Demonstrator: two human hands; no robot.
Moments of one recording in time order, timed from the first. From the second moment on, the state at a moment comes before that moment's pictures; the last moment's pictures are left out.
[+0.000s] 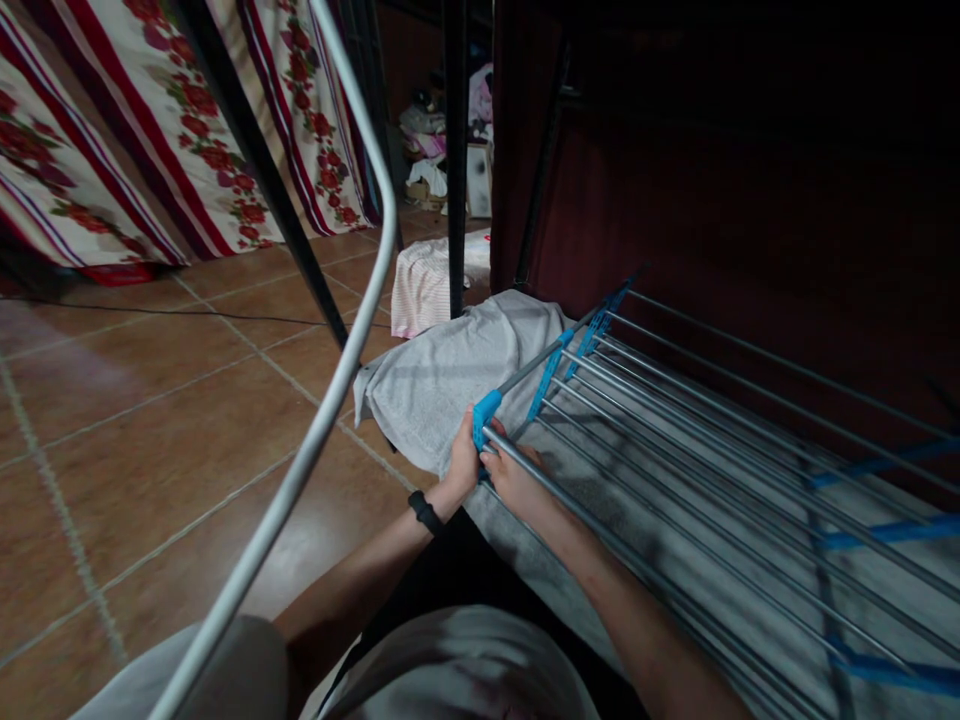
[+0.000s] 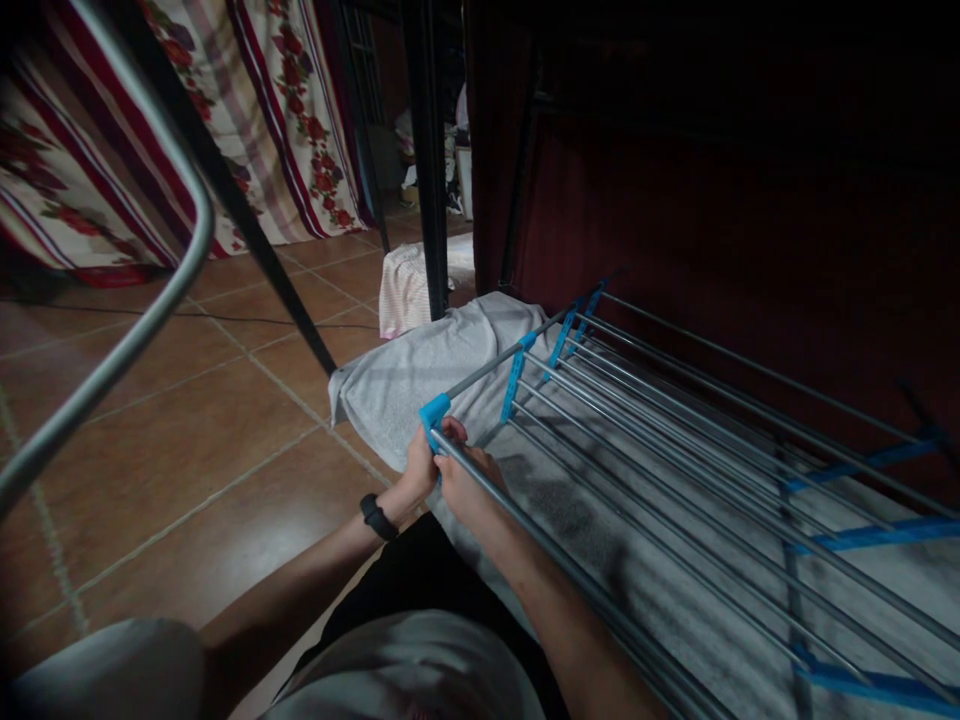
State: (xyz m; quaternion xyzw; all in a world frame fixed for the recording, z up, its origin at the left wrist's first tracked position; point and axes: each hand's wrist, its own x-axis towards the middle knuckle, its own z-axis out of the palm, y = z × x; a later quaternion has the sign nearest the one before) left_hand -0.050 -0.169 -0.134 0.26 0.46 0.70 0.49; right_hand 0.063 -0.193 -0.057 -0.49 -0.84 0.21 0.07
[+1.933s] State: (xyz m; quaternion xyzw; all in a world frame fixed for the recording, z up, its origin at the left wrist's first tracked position) left_hand -0.094 -0.184 -0.073 0.45 0.36 0.57 0.58; right_hand 0.109 -0.223 -0.042 -0.46 -0.85 0.18 0.18
